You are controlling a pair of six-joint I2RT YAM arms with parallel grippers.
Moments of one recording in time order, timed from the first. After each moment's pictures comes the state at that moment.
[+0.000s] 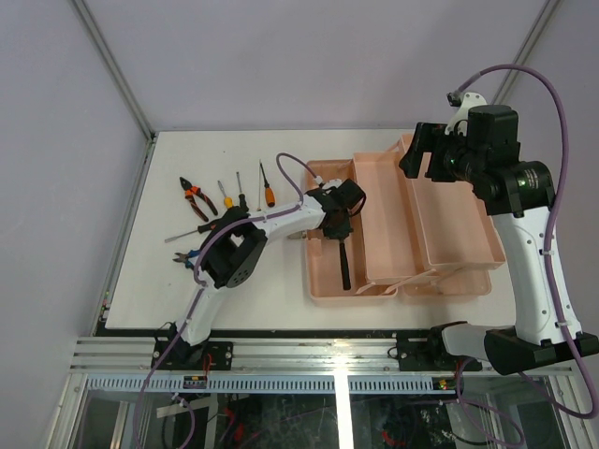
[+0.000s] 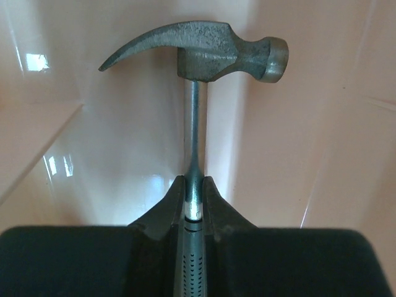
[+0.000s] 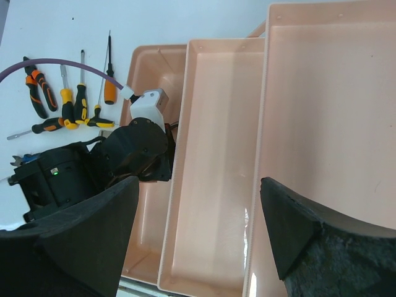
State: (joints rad) left arm -0.82 2.21 1.72 -0.63 -0.16 -0.96; right arm 0.21 1.28 1.77 -1.05 -0.09 0.24
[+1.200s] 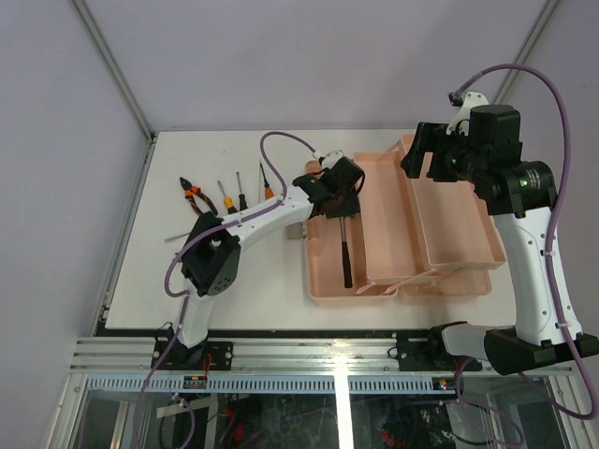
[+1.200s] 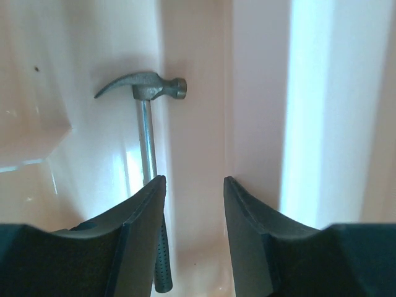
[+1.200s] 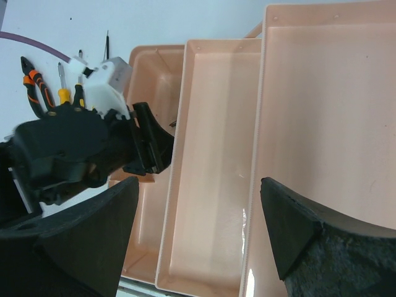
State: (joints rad) left arm -0.82 2.08 1.77 -0.60 -0.19 -0.91; right arm 0.21 1.28 1.78 -1.06 -0.09 0.23
